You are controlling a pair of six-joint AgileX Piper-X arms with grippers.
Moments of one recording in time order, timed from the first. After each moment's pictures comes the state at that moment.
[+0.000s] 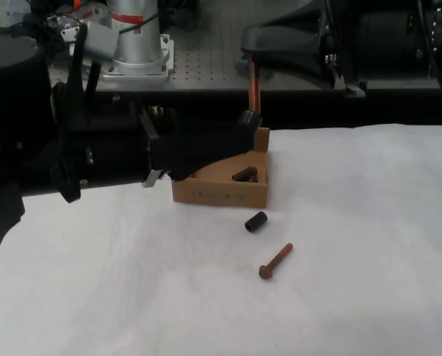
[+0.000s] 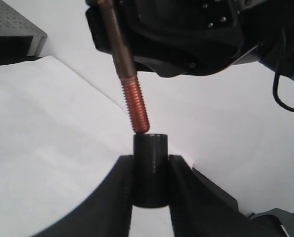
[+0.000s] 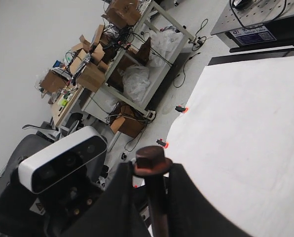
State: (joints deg) left arm -25.9 74.3 -42.9 -29.5 50.4 -28.0; right arm 32.2 77.8 -62.7 6.0 -40.7 42.8
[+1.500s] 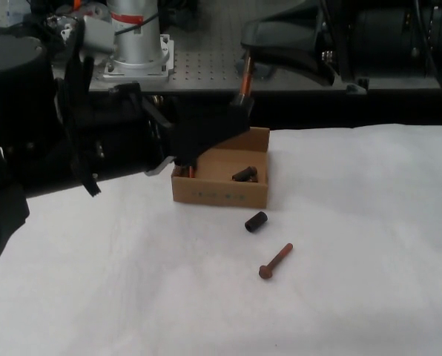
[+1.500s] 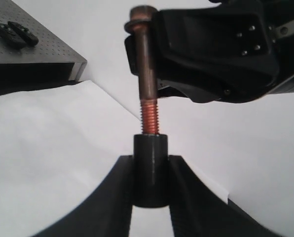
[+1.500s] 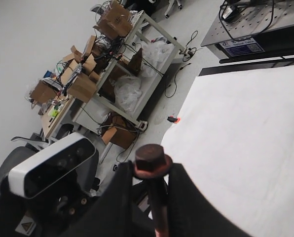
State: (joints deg) left arm -26.4 74.3 -42.7 -31.5 39.8 -28.0; right arm 32.7 77.0 -62.7 6.5 -37.5 42.8
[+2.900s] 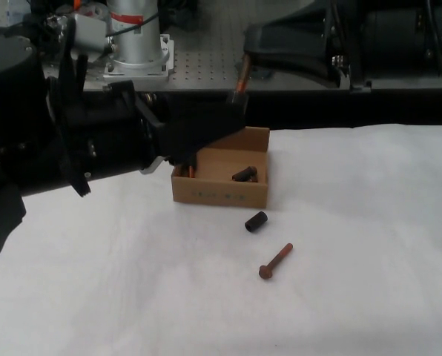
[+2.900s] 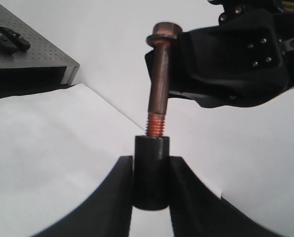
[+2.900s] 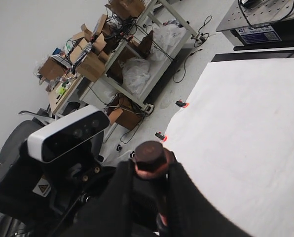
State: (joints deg) left arm -25.2 74.7 -42.2 -34.6 42.9 -28.9; right arm 32.6 76.5 -63.3 10.8 -42.6 36.7
